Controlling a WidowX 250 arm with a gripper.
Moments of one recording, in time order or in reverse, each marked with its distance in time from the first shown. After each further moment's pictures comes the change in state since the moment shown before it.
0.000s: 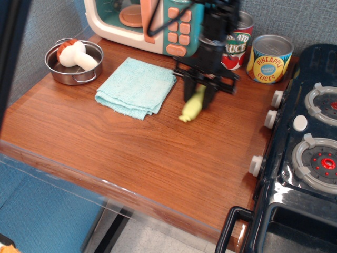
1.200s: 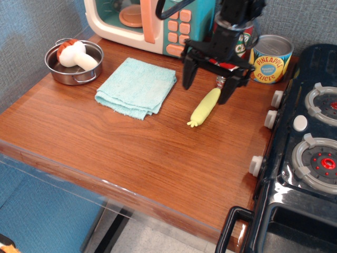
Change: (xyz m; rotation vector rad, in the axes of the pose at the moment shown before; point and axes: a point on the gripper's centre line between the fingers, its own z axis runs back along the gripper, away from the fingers) arm -0.021 -0.034 0.031 0.104 0.010 0.005
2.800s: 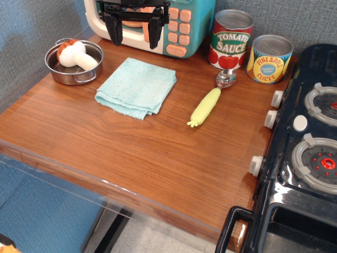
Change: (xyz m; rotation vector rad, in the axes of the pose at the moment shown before) arm 0.016 0.122 0.028 -0.170 -0.140 0.251
